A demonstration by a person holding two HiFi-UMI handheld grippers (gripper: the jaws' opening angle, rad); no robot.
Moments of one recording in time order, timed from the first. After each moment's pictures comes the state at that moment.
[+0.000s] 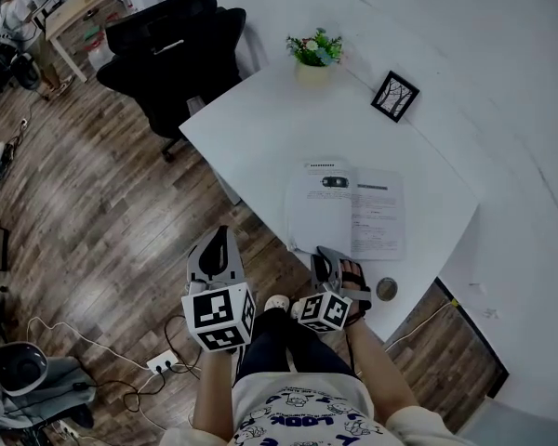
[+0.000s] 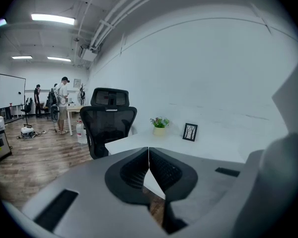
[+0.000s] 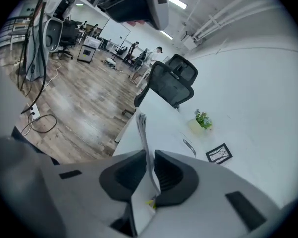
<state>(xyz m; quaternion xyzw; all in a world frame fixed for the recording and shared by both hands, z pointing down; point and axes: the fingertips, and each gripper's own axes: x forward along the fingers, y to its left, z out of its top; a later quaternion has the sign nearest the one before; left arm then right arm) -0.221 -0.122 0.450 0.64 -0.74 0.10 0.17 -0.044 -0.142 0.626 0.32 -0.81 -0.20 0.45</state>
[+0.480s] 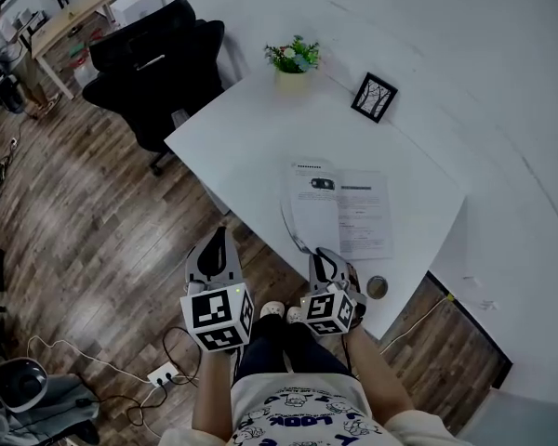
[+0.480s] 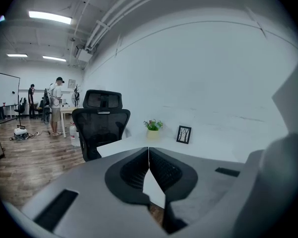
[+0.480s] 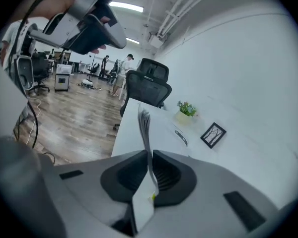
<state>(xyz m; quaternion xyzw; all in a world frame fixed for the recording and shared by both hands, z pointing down) -0.200 -0.136 0.439 0.67 -0.72 0.10 0.16 -0.019 -0.150 0.590 0.40 -0.84 -0.07 0.37</state>
